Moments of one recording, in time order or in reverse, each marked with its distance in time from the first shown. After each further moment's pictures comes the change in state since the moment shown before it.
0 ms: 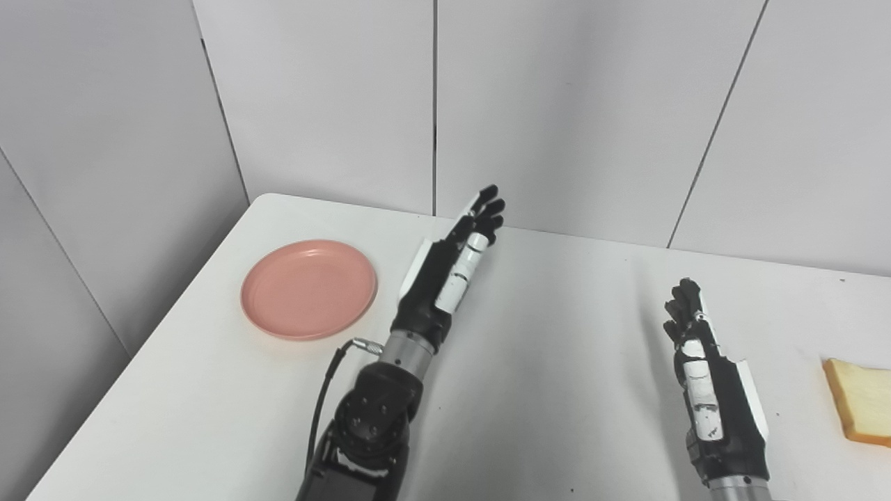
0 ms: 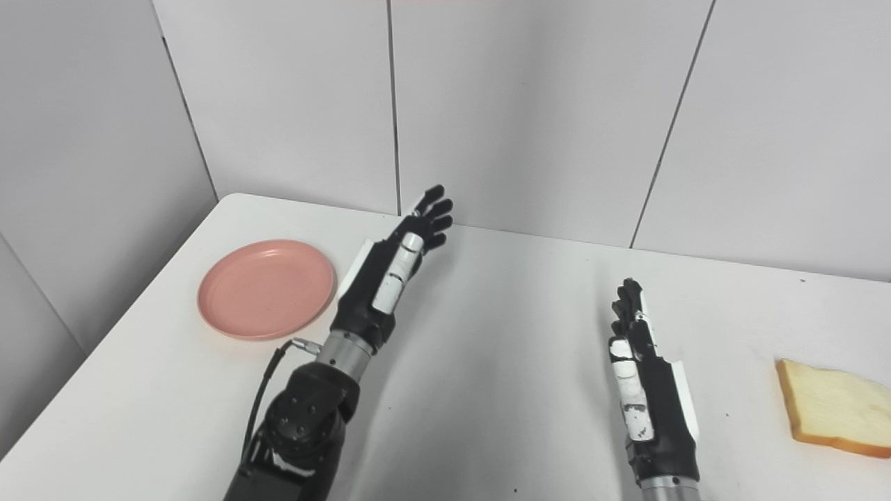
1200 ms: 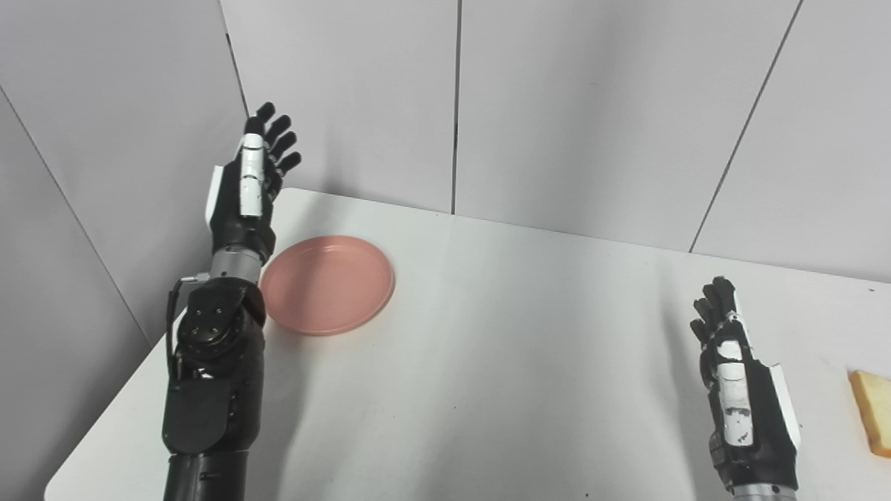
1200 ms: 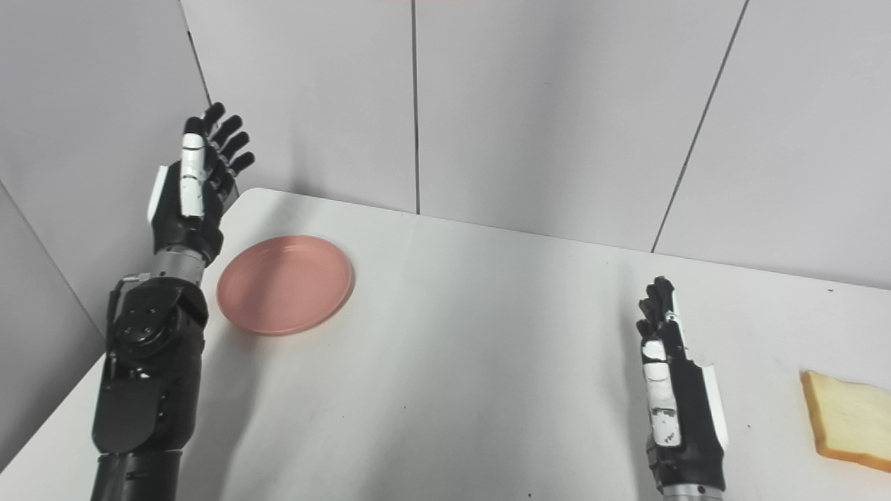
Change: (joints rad) left arm -0.105 0.265 0.432 0.103 -0.237 0.020 0.079; right arm 0.001 0.016 -0.008 -0.049 0.026 0.026 -0.002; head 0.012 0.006
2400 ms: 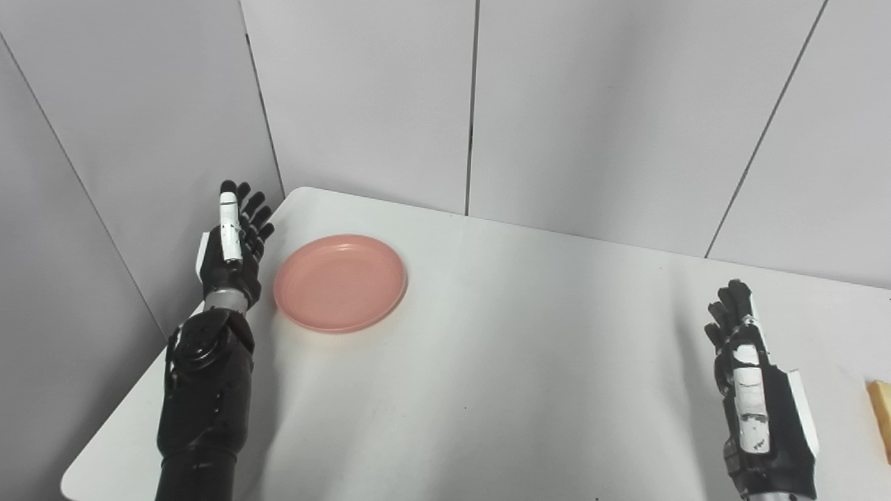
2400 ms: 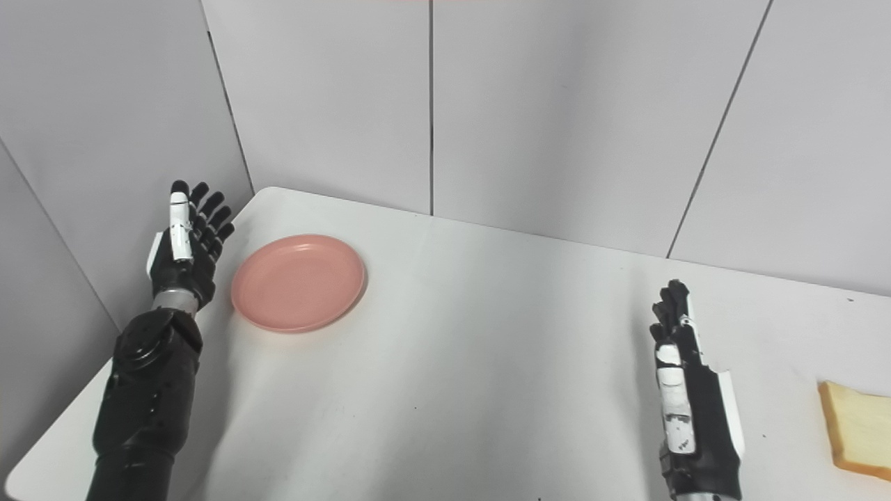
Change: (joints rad) left arm 0.014 0.041 0.097 0.345 -0.168 -0.025 0.036; right arm 0.003 -0.001 0.004 -0.032 -0.002 0.034 0.000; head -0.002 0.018
